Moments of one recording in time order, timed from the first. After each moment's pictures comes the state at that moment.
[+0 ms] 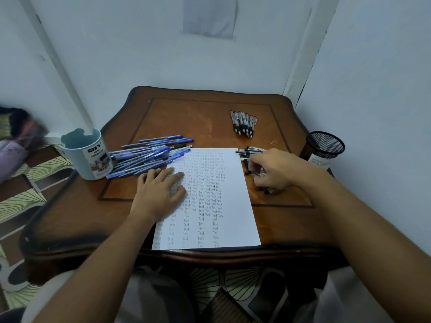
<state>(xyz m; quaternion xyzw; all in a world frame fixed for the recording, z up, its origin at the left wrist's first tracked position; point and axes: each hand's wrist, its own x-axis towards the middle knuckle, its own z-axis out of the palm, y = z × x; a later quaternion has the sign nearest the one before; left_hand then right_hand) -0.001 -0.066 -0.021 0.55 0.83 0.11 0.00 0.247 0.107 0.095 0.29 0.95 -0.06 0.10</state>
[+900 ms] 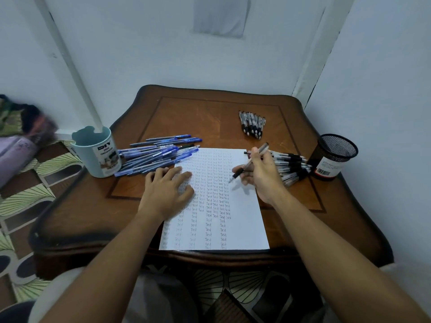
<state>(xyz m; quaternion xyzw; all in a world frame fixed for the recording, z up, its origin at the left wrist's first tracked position) -0.002 -0.065 -0.021 0.55 0.82 0.13 0.00 0.198 0.085 0.030 0.39 0.53 -0.67 -0.34</state>
